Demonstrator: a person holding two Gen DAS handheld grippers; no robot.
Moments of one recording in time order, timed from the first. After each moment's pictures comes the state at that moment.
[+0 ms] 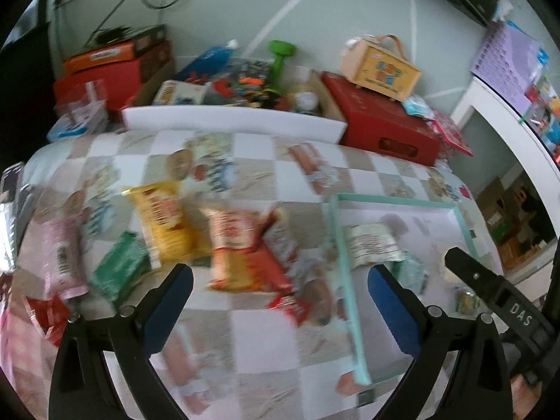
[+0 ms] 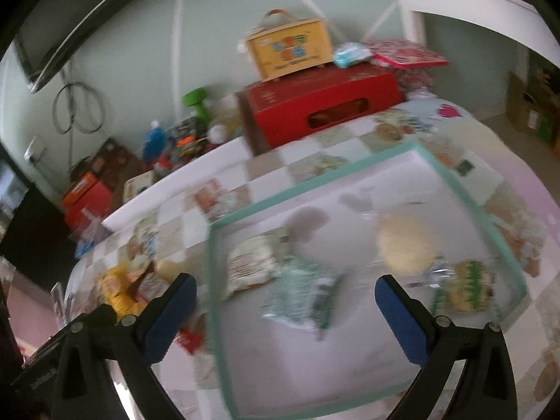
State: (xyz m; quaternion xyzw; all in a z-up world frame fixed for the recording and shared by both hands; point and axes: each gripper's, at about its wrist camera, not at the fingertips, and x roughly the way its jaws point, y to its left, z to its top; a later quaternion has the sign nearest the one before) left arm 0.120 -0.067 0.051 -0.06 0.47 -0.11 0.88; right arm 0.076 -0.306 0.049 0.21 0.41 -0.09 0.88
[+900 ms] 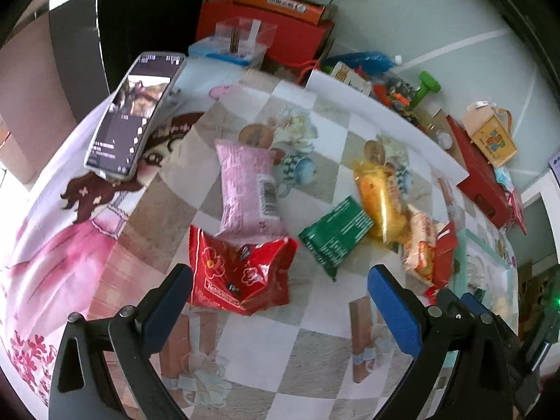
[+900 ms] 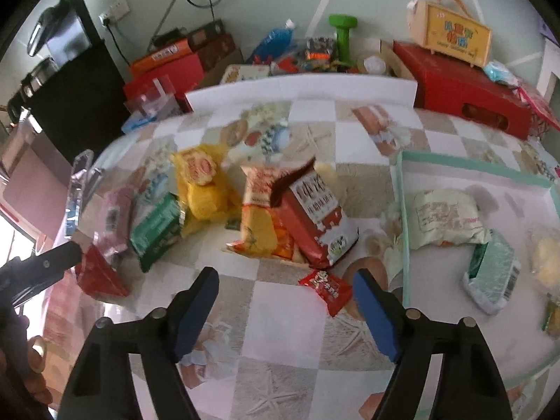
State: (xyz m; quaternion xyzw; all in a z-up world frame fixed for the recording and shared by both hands) left arm 0.089 0.119 0.012 -0.18 0.50 0.04 0.84; right arm 0.114 -0.138 0.003 0.06 0.49 0.06 0.86
